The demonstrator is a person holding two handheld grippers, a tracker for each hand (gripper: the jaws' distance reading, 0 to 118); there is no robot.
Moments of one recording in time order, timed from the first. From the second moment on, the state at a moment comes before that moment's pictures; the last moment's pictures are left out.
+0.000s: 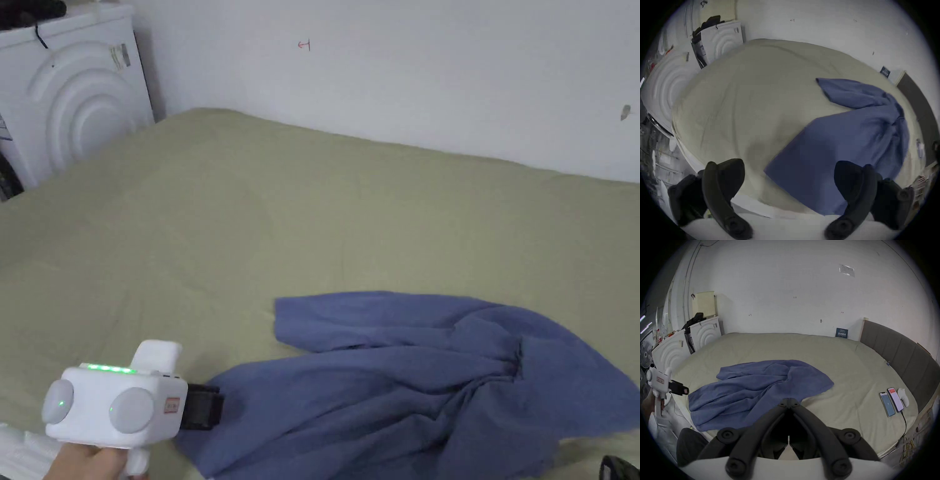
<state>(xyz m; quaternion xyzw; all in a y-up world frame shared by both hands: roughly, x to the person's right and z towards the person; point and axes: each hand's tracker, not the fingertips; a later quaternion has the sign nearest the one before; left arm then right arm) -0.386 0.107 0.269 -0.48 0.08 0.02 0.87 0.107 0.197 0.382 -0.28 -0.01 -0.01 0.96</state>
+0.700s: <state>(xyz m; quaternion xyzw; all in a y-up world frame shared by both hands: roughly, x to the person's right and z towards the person) -0.360 0.120 0.272 -0.51 0.03 0.00 0.86 0.205 0.158 0.235 -0.36 -0.04 -0.02 0.93</state>
